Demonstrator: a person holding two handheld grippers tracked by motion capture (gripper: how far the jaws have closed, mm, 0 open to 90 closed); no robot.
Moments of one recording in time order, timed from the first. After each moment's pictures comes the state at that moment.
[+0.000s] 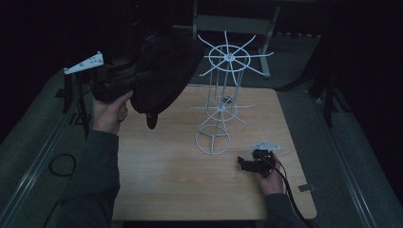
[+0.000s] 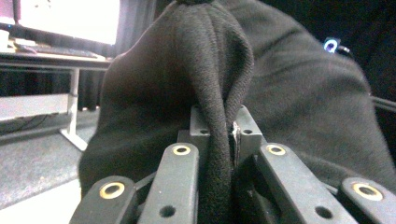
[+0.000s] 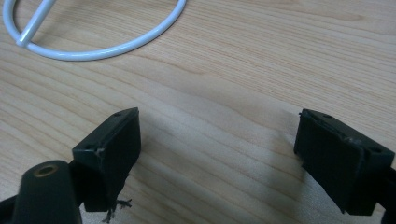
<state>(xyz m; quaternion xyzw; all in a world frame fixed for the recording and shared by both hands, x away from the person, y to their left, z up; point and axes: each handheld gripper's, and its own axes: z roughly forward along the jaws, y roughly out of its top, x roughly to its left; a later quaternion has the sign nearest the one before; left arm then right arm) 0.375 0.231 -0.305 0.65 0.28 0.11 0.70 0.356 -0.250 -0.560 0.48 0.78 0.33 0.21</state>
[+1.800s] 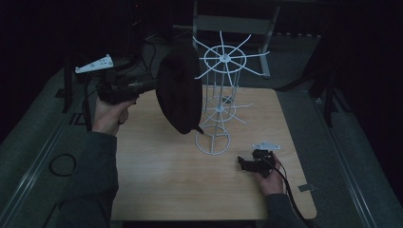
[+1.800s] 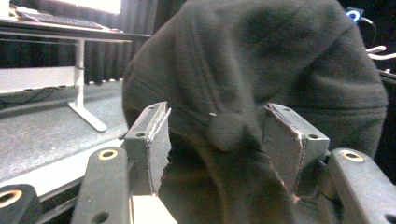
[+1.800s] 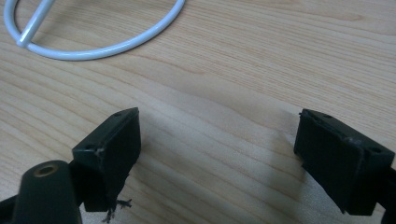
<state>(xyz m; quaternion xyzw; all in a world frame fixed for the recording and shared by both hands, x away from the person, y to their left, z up) 0.381 0.226 -0.312 0.68 0.30 0.11 0.66 0.356 -0.250 -0.560 0.48 0.78 0.33 0.21</state>
